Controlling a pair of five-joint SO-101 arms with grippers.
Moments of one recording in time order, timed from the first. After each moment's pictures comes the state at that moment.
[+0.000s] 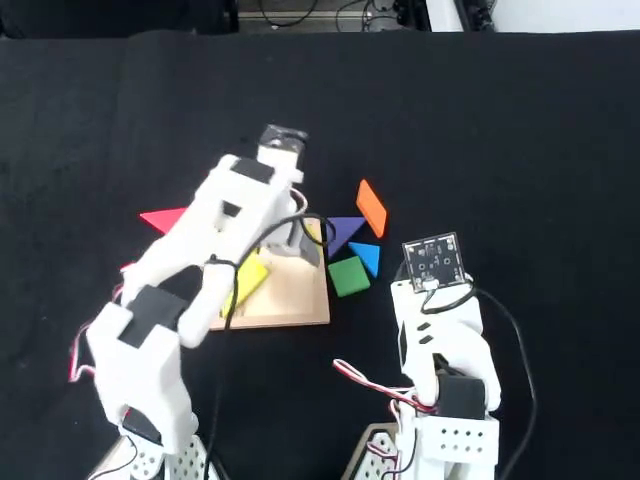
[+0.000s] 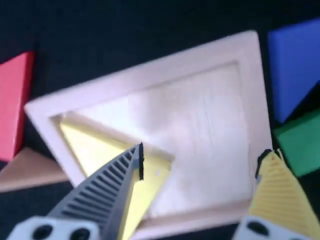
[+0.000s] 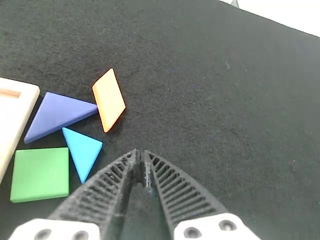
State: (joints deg) left arm 17.5 18.2 5.5 70.7 7.5; right arm 4.1 -103.5 96.7 46.9 19.3
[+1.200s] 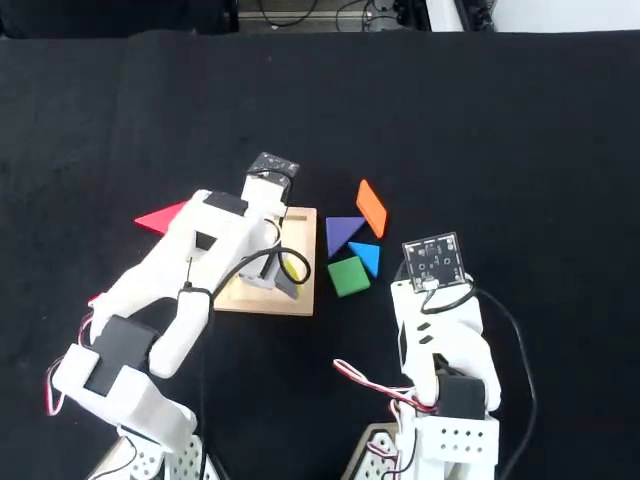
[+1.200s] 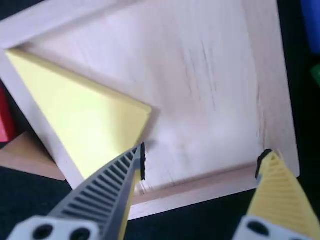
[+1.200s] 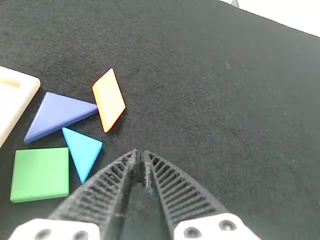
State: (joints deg) left arm 14.9 5.8 28.0 59.5 -4.0; right arm 4.1 -103.5 96.7 46.9 19.3
